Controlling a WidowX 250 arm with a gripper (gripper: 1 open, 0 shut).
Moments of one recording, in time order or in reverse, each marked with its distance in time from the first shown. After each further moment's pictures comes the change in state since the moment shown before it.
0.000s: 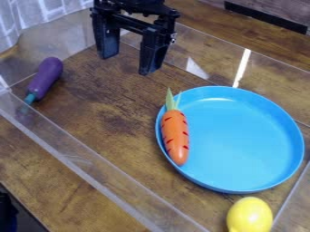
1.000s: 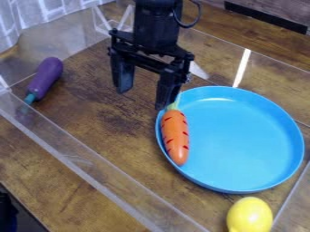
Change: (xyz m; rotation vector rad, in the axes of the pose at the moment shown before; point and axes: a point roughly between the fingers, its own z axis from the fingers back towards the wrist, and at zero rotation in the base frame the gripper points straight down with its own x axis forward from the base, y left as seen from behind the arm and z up) arm 0.008 -0.019 -0.045 -0.018 0.060 0.031
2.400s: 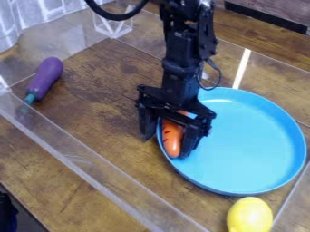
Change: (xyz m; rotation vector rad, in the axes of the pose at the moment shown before) arm 0.025 -0.026 -0.065 -0.002 -0.027 0.005
